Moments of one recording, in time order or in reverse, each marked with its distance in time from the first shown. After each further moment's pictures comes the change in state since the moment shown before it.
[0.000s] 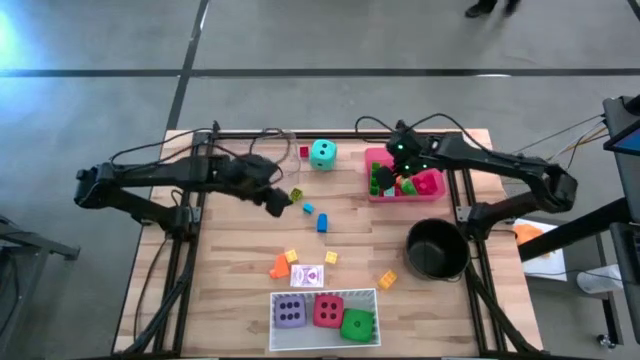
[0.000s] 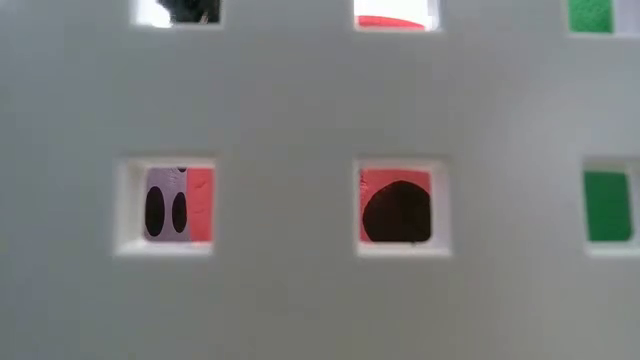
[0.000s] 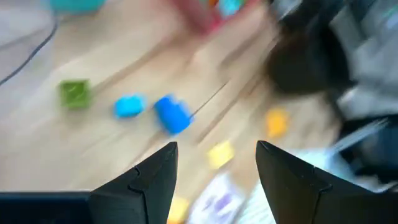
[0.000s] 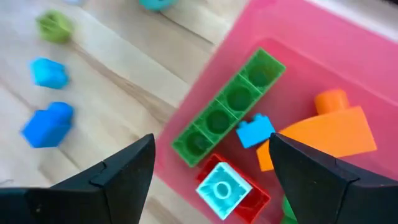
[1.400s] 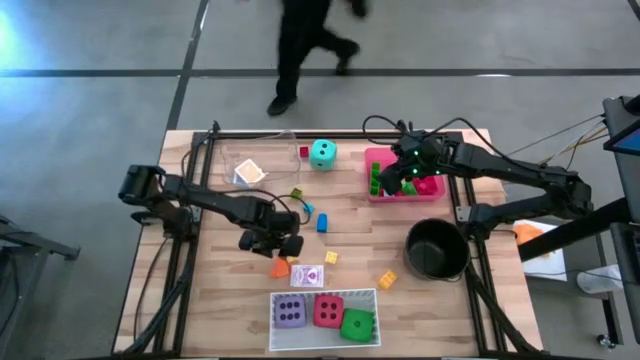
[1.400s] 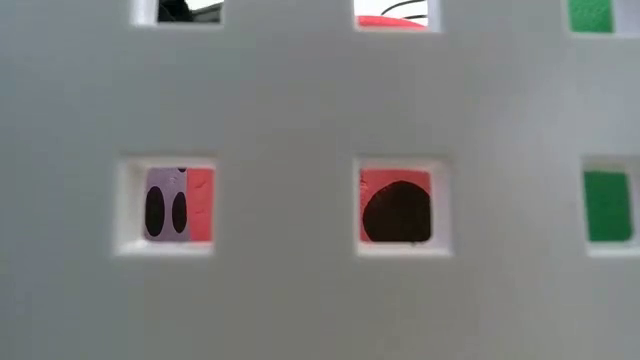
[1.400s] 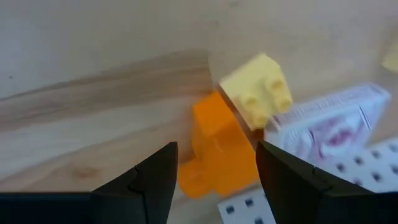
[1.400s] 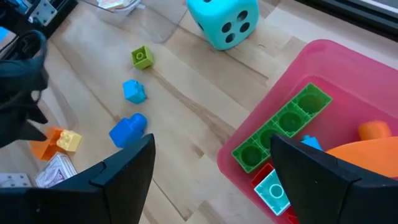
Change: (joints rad) left arm -0.187 0.422 -0.172 0.064 0.310 -0.635; right arm 0.112 -0.156 0.001 0.052 -0.002 0.045
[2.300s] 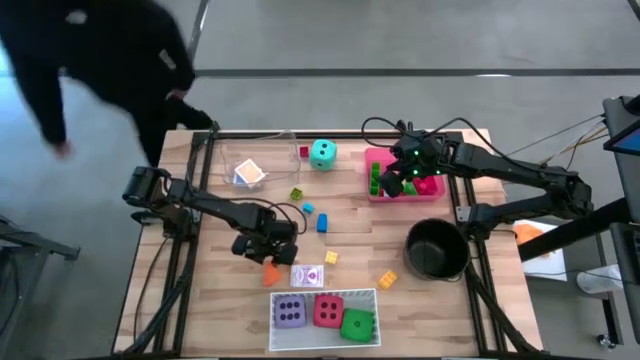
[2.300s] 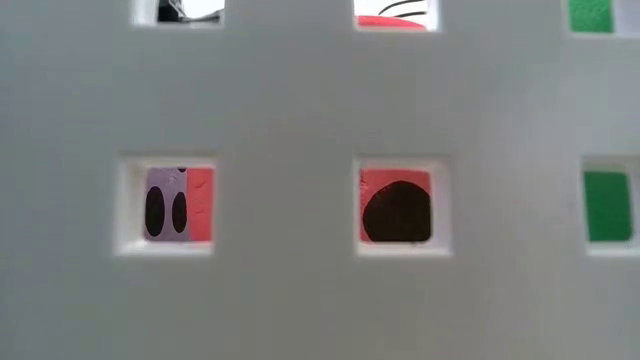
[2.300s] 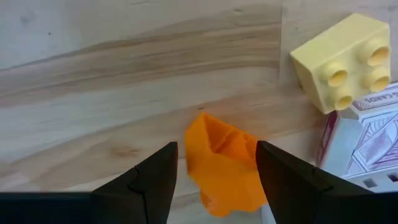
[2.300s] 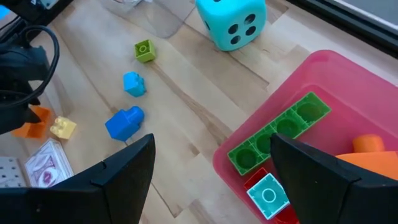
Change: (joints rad) left arm -0.047 0.041 -0.011 -0.075 0.033 -0.012; right arm 0.000 -0.002 0.000 -0.001 -0.018 -0.090
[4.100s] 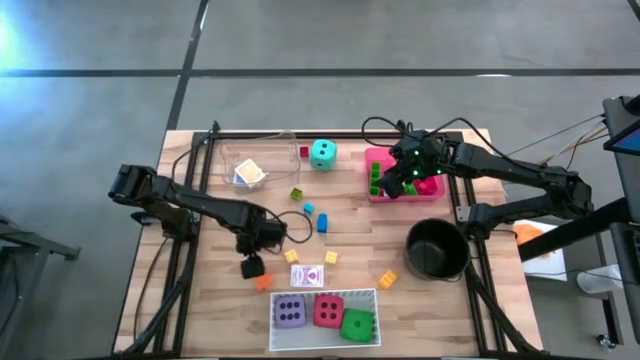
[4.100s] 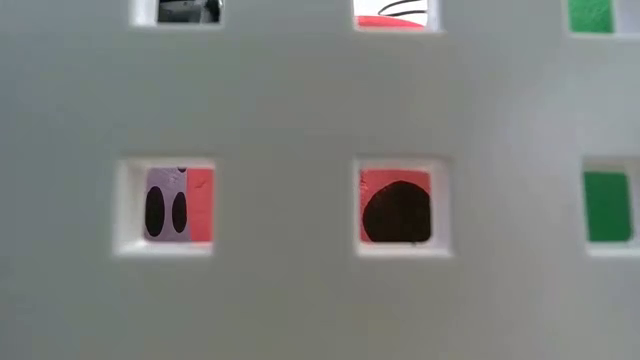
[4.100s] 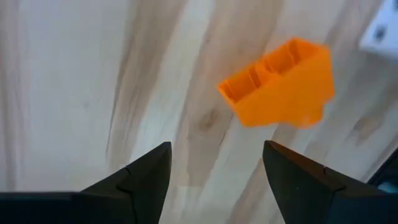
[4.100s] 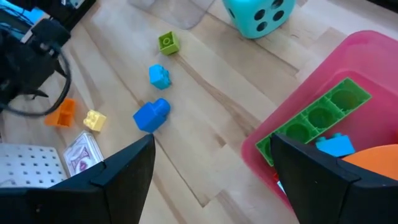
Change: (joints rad) left arm -0.026 -0.112 0.002 -0.259 -0.031 1.052; right arm 0.000 0.000 0.000 0.009 -0.094 0.066
